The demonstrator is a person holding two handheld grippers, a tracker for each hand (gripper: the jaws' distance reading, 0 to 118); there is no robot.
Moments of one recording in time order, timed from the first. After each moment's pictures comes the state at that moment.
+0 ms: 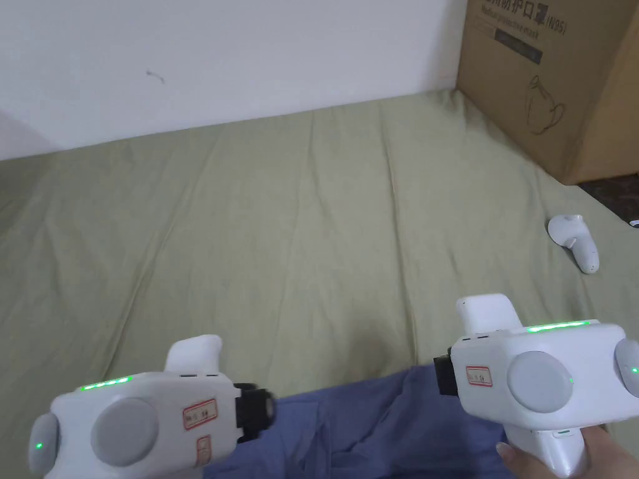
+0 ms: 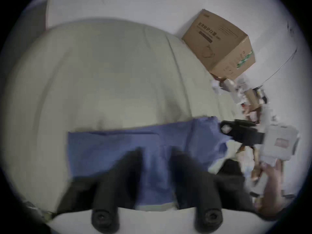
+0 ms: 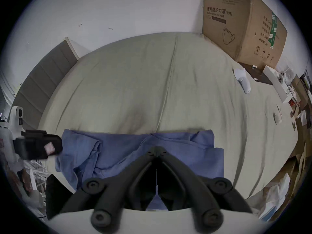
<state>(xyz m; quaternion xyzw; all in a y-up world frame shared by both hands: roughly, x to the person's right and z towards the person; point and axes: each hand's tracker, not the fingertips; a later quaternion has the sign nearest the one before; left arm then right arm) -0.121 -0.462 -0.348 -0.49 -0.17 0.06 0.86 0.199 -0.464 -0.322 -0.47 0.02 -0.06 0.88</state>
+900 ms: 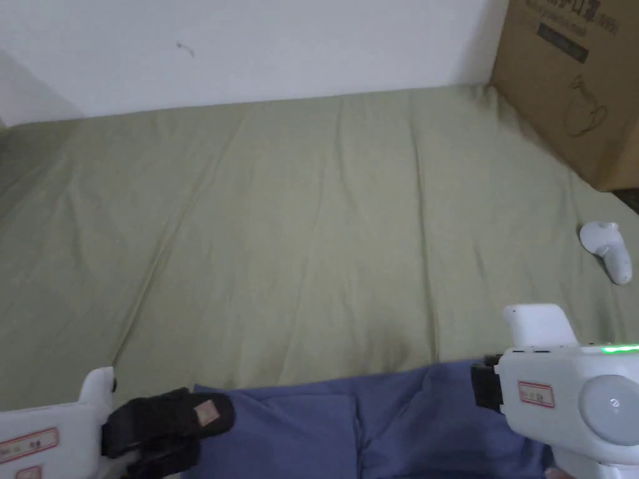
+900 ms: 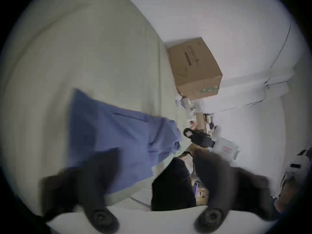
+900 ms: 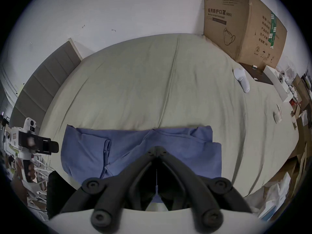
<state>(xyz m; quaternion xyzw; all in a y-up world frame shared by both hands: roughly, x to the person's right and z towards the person) -0.267 -0.523 -0.333 -0.49 -0.31 0.38 0.72 0.199 -0.460 -0.308 -0.47 0.03 -0.06 0.88</state>
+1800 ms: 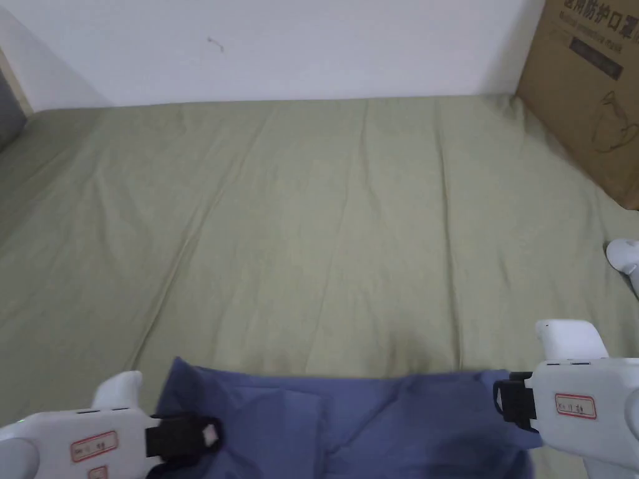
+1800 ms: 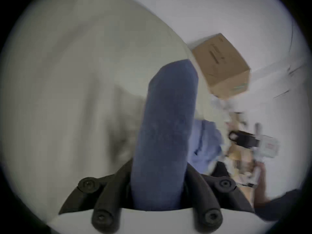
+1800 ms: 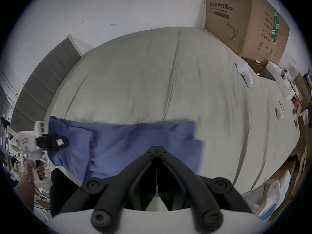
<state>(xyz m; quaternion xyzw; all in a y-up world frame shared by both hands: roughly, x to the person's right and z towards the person) -0.265 -0.517 -0.323 -0.48 -0.15 0.21 0.84 0.191 -0.456 -0.311 -0.49 0.04 -0.07 0.87</state>
